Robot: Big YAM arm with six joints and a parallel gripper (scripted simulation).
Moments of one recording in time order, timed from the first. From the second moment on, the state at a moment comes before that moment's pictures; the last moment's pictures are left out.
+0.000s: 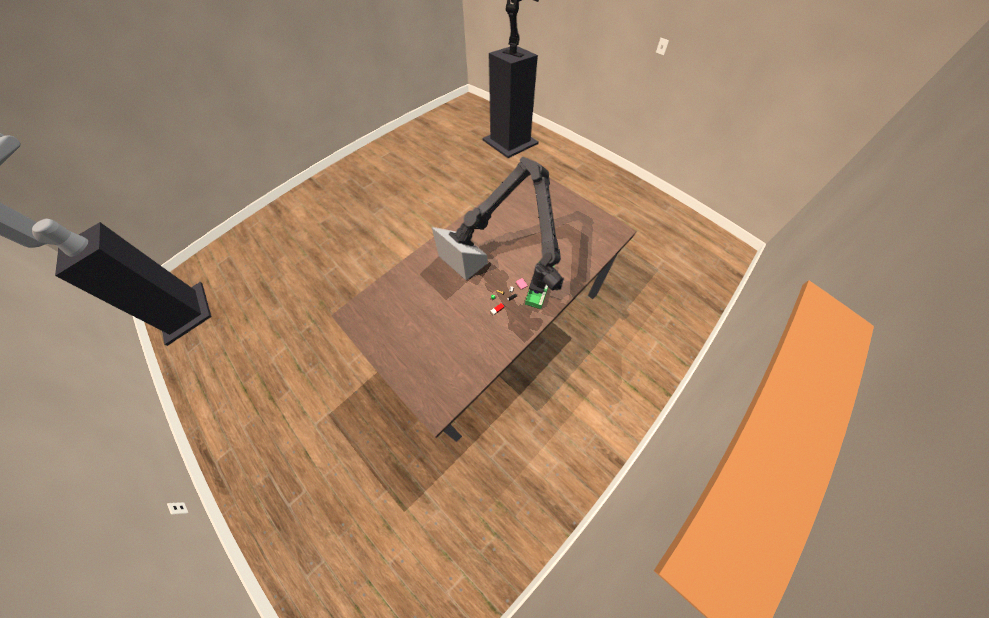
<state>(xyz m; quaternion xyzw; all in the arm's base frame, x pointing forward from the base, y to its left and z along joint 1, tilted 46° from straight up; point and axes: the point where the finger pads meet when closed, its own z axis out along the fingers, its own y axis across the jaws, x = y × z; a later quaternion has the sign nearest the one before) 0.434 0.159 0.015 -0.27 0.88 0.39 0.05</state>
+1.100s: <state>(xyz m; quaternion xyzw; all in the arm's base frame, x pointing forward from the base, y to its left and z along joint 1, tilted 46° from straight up) 0.391 0.207 0.069 -0.27 0.88 0.39 0.06</state>
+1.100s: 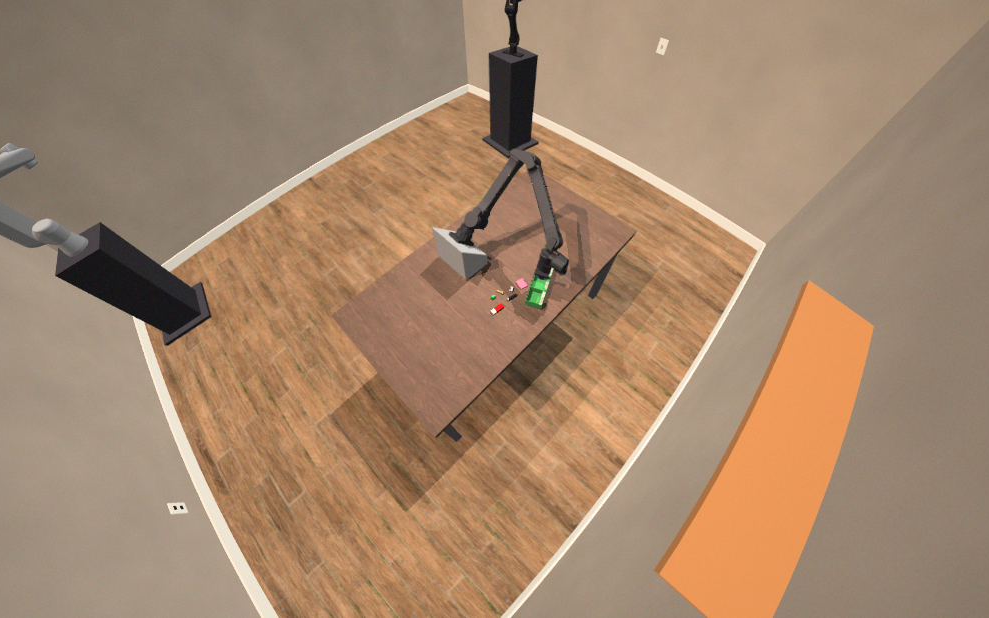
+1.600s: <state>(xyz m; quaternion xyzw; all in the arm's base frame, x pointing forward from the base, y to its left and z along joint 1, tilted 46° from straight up) 0.384 0.232 0.045 -0.28 0.88 0.39 0.06</state>
